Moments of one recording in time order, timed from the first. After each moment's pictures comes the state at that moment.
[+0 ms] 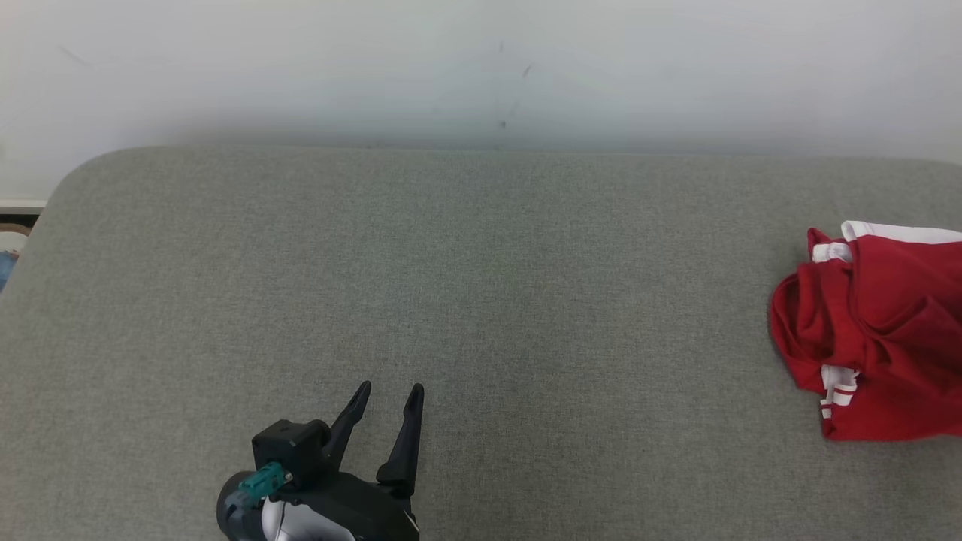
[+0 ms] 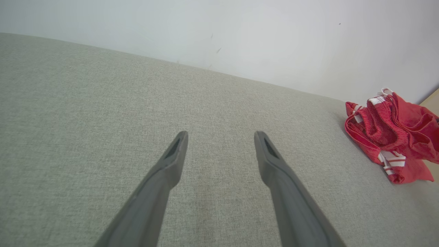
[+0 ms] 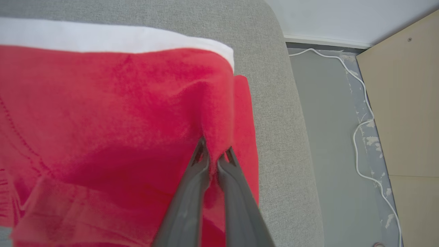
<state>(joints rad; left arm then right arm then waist) -0.22 0.11 -0.54 0.28 -0.47 0.09 -0.13 -0.95 -0.58 0.83 1.23 0.90 0.05 0.38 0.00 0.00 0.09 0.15</state>
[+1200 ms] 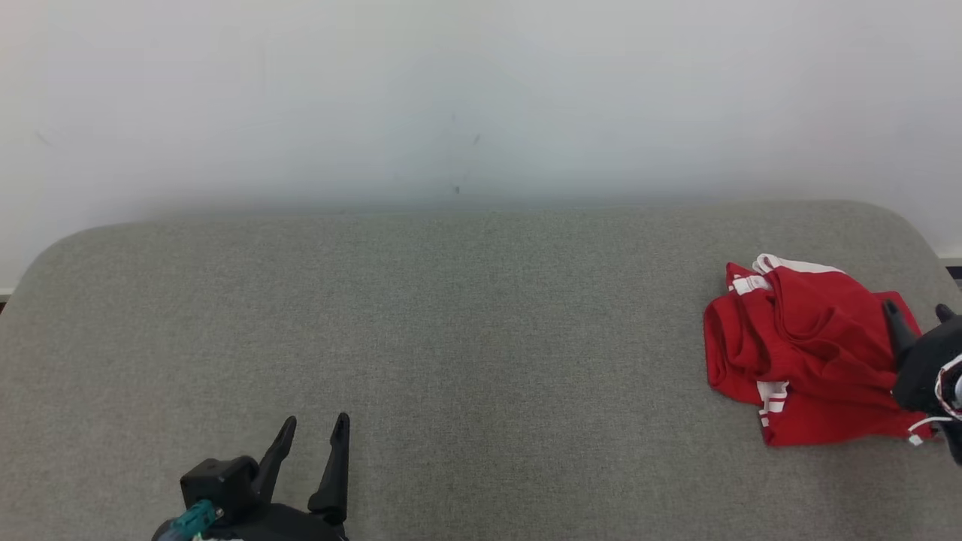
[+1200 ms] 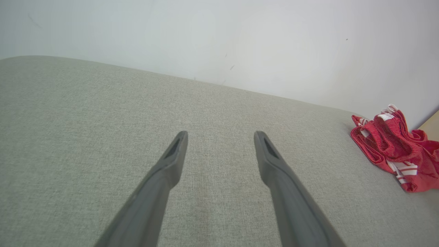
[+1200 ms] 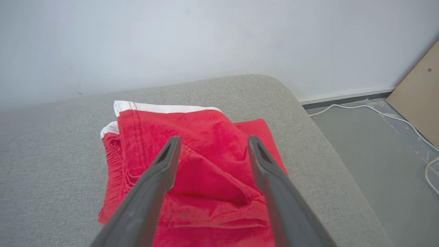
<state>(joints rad) -0.15 0.17 -0.46 0.31 -0.48 0.10 -0.17 -0.72 -0.51 0.69 1.13 1.02 0.09 -0.07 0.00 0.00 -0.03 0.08</state>
